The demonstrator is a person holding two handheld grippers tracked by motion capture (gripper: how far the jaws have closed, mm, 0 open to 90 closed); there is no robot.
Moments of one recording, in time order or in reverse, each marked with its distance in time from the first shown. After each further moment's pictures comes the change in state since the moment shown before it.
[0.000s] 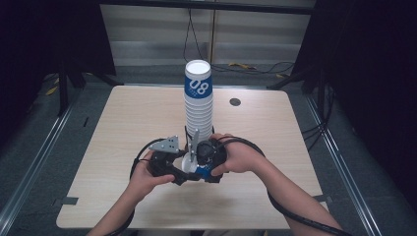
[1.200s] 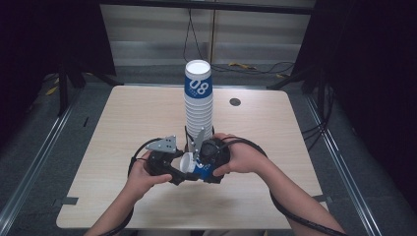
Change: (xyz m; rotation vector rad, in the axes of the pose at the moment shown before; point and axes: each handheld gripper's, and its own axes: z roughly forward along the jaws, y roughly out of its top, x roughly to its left) left arm 0.001 -0.001 -0.006 -0.009 -0.026 -0.010; right arm 0.002 -0.008 -0.004 -0.094 0.002 0.015
